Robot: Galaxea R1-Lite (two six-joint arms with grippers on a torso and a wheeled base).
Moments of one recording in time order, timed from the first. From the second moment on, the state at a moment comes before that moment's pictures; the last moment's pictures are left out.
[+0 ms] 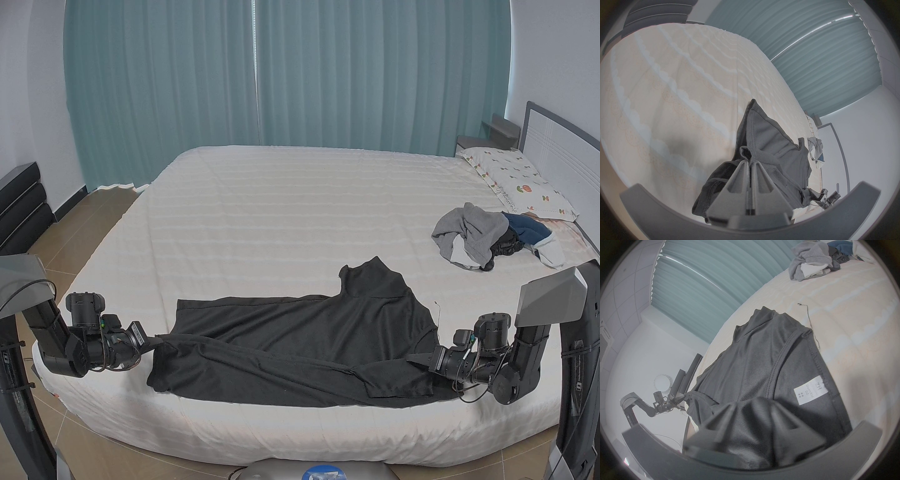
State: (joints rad) left arm 0.18 2.21 -0.59 -0.89 -0.54 -0.61; right arm 0.14 2.44 -0.51 -1.37 0.48 0.57
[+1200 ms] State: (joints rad) left arm 0.19 2.04 -0.45 -0.89 -0.53 -0.38; right arm -0.02 2.18 -0.19 -1.55 0.62 0.59
